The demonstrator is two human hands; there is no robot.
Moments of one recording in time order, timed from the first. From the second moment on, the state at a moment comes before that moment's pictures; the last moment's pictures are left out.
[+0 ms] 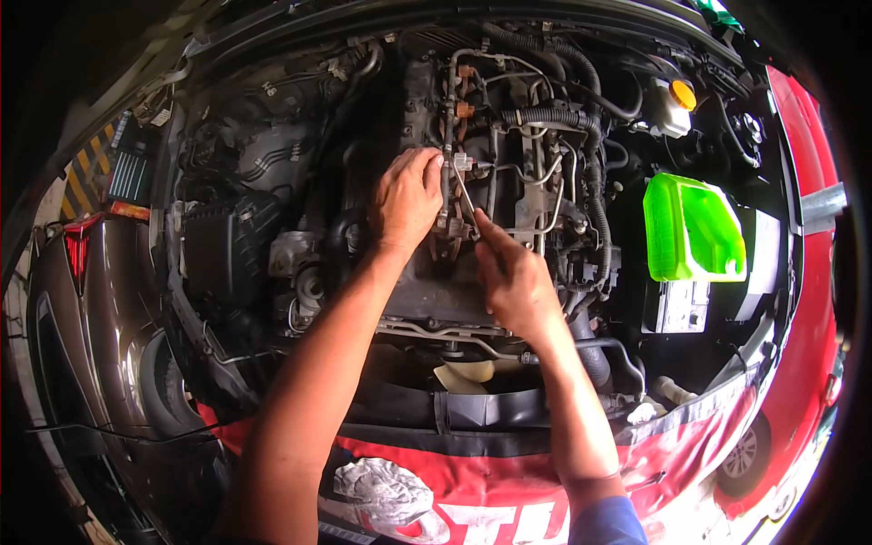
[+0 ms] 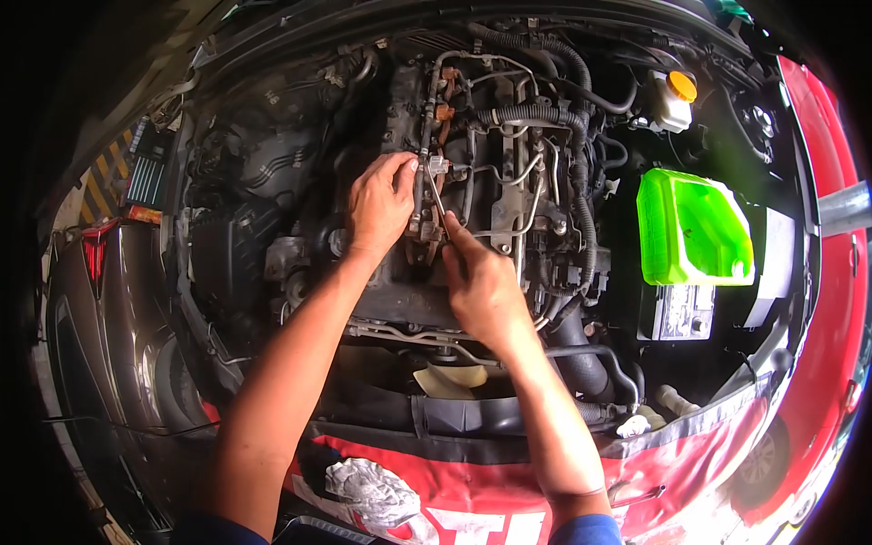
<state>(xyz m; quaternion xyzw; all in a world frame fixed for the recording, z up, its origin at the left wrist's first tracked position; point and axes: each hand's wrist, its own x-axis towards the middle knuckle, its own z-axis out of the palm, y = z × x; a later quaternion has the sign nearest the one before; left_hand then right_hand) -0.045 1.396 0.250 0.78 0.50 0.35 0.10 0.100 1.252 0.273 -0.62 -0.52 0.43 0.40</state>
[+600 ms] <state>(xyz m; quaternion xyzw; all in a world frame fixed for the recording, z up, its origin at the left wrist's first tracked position) -0.047 1.400 0.244 0.79 0.49 0.35 0.09 0.096 1.251 0.270 -0.63 -0.56 0.36 0.39</state>
